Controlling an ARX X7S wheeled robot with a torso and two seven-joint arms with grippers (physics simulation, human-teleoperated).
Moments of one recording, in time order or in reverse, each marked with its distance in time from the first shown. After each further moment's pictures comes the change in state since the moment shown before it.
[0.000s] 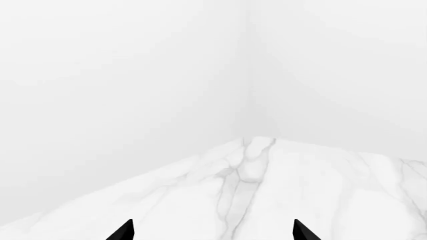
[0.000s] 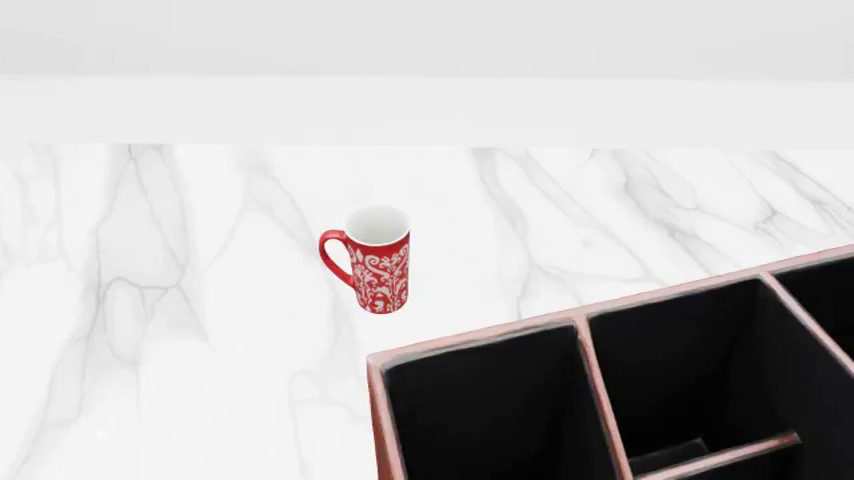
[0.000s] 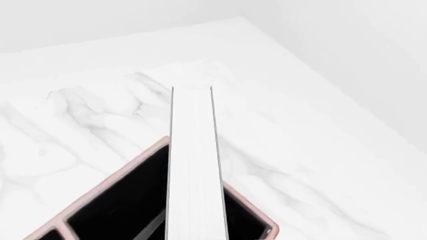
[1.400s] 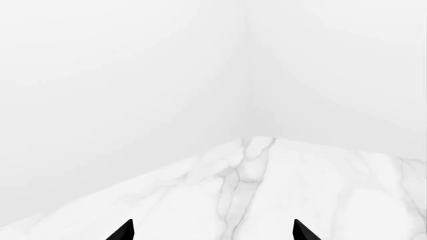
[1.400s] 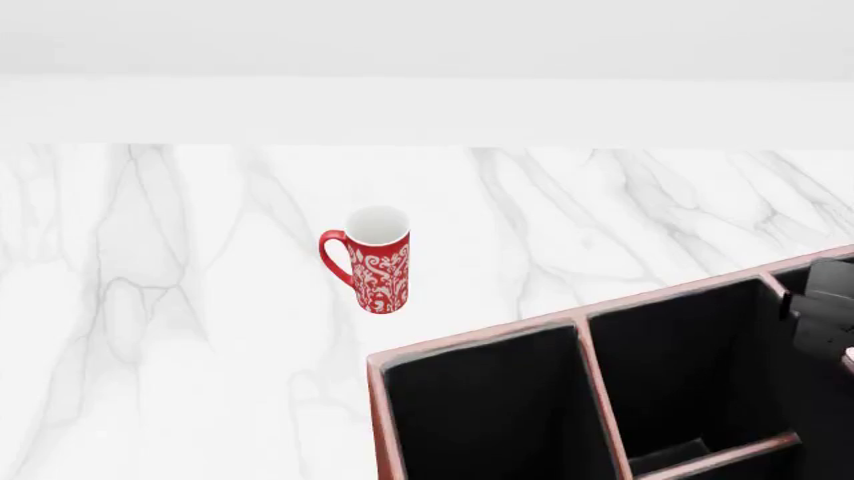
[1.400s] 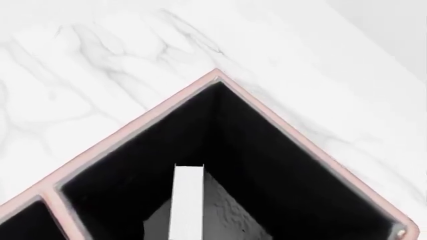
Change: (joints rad) left arm 0.005 -0.013 0.013 0.004 0.000 -0.003 -0.018; right arm -0.183 -0.129 -0.153 0.175 -0.316 -0.236 -0.399
